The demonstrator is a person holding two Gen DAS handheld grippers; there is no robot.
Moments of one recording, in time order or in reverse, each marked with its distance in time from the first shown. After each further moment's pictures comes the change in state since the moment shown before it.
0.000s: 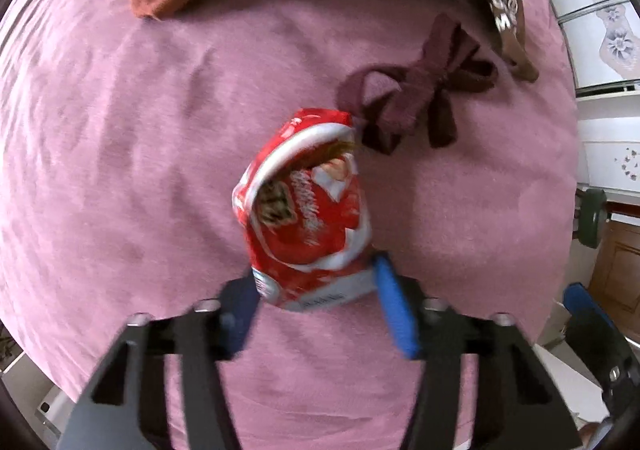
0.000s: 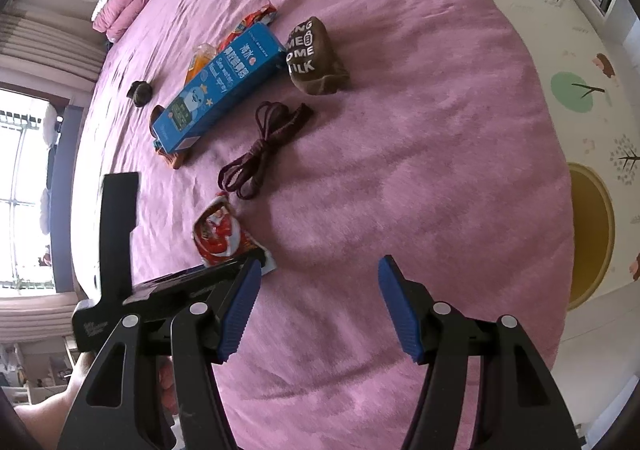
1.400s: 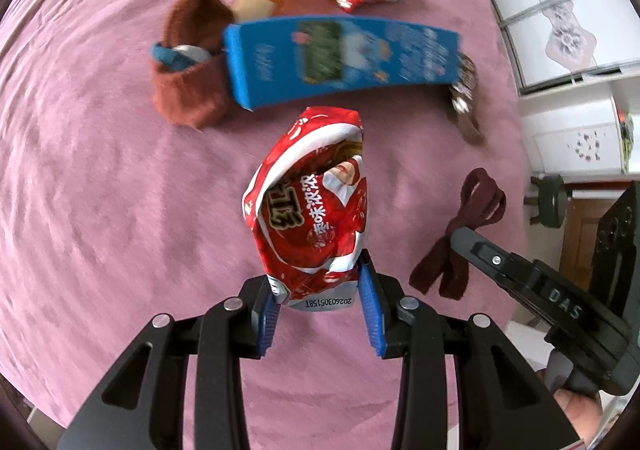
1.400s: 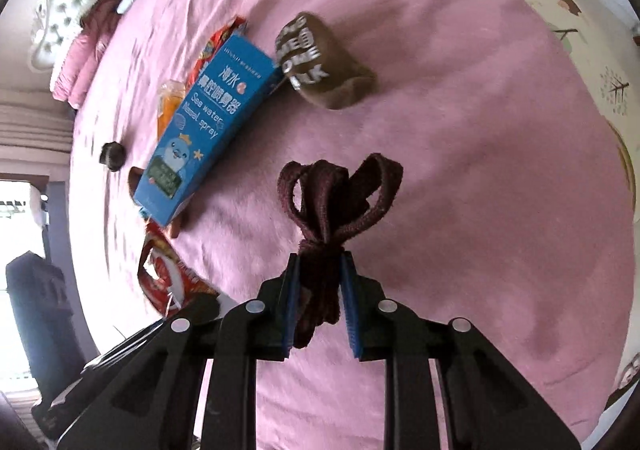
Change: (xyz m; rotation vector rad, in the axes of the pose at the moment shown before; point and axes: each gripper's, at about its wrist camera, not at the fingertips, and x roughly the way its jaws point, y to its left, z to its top) left arm -0.054 0.039 0.030 0.138 -0.061 -0.158; right arm 0.035 0.018 0.020 0.263 -0.065 -0.009
